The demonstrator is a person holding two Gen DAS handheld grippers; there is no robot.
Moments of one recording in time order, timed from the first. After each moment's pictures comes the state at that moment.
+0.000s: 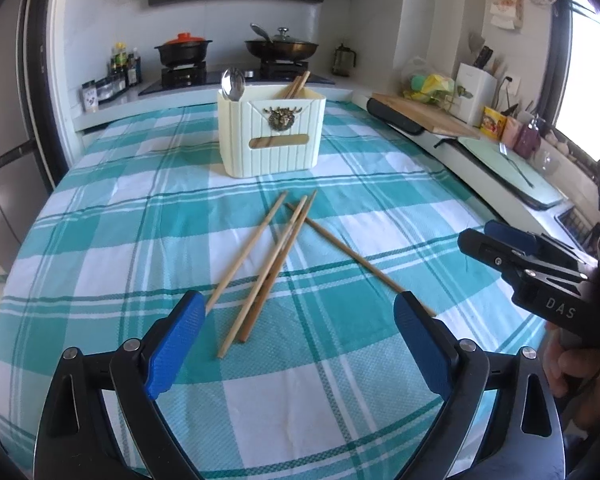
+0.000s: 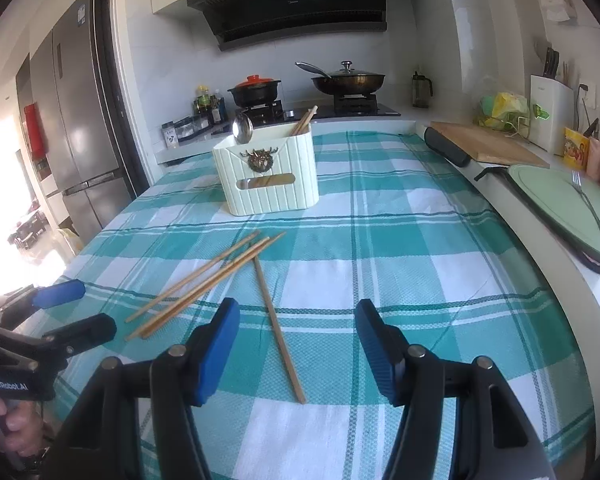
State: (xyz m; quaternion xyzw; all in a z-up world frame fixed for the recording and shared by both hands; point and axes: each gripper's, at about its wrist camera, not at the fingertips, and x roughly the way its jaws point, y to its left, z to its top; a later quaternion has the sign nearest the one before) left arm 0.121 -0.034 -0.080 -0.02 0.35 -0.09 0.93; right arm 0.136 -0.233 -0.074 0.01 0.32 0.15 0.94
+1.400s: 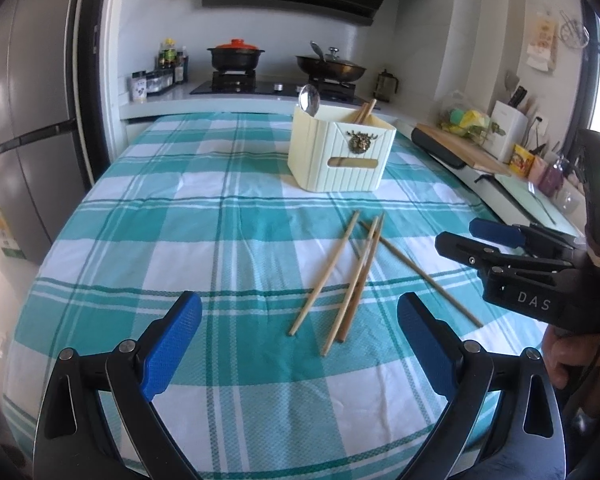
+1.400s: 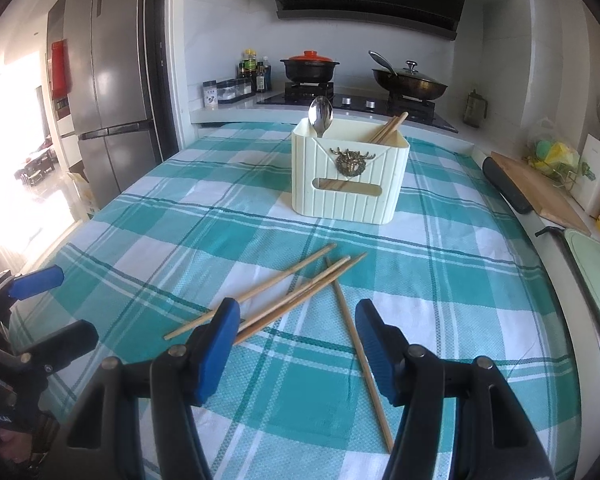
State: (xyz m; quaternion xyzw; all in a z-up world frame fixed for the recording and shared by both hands) left arm 0.112 0.053 -0.078 -0.06 0.33 -0.04 0.94; right arm 0.163 -0.118 -0.061 -0.08 0.35 0.18 0.92
